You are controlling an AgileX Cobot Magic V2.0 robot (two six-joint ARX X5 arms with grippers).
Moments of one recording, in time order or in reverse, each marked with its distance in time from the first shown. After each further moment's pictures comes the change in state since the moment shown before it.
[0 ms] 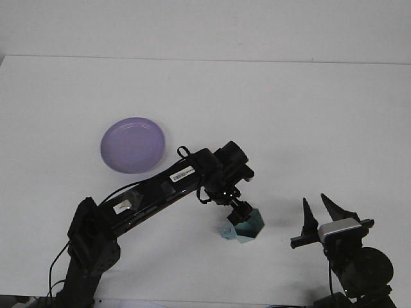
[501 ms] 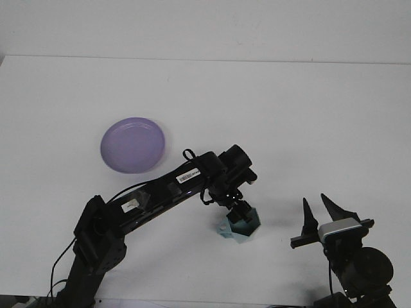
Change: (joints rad) left arm -0.013 0.034 0.000 0.027 -0.047 0.012; right arm 0.000 0.000 0.000 0.000 0.000 0.000
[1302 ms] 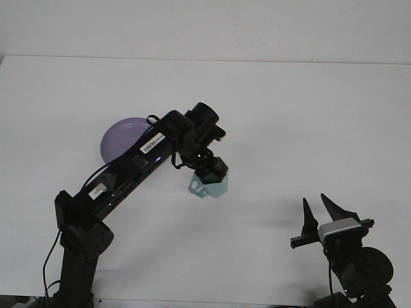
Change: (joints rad) left arm 0.240 -0.024 0.256 -0.269 -0.118 0.033; right arm 0.000 0.000 0.000 0.000 0.000 0.000
